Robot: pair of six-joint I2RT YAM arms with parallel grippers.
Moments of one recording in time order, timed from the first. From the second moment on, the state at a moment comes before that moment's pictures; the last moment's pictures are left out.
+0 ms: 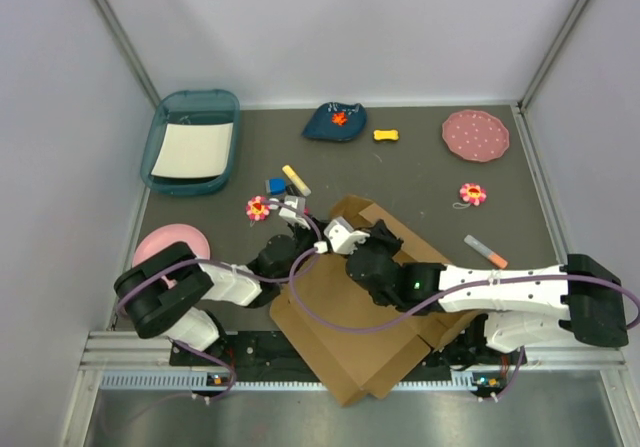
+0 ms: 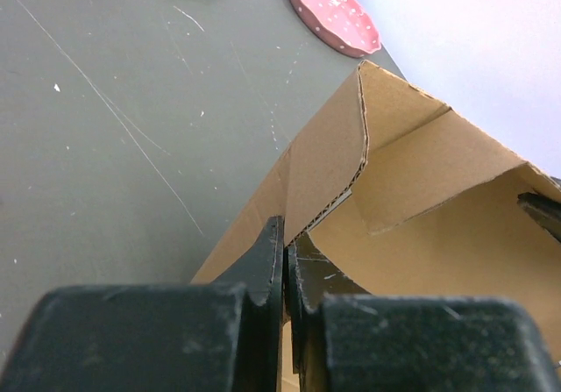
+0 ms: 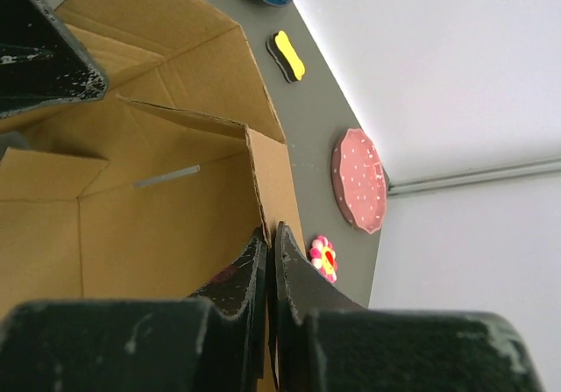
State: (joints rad) left arm -0.91 1.50 0.35 1.11 -0.26 -0.63; right arm 1.32 1.24 0.75 -0.08 1.08 -0.44
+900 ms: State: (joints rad) left arm -0.97 1.42 0.30 1.09 -0.20 -0.62; right arm 1.36 1.16 0.75 -0.32 1.13 -0.28
